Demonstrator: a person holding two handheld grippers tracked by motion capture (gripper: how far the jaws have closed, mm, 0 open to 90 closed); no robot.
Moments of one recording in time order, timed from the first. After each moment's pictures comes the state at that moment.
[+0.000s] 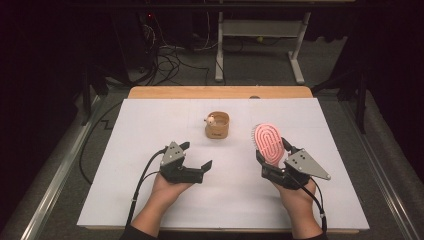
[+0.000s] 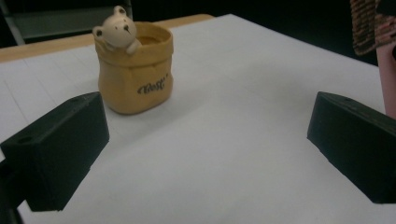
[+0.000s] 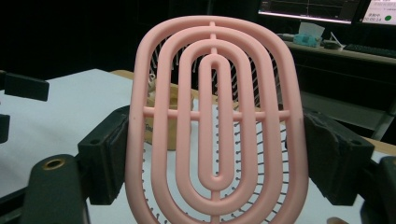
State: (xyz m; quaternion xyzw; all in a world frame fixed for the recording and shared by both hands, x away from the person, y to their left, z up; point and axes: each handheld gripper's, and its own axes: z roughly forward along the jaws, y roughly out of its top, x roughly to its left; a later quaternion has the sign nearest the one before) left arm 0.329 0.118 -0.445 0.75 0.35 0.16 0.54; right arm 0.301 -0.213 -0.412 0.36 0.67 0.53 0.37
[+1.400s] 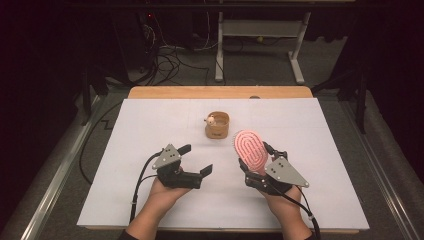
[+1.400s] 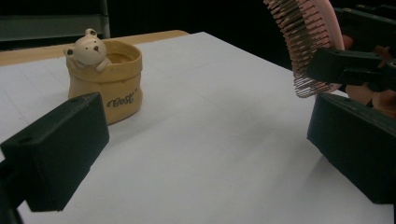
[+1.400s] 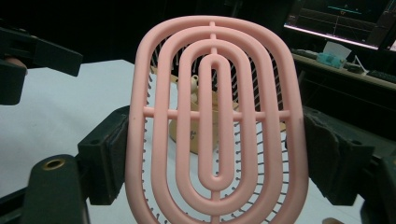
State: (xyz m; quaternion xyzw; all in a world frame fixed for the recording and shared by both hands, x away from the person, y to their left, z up) left arm 0.312 0.121 -0.427 0.74 0.33 0.12 0.58; right arm 0.289 -0.175 -0.417 0.29 0.70 0.52 0.38
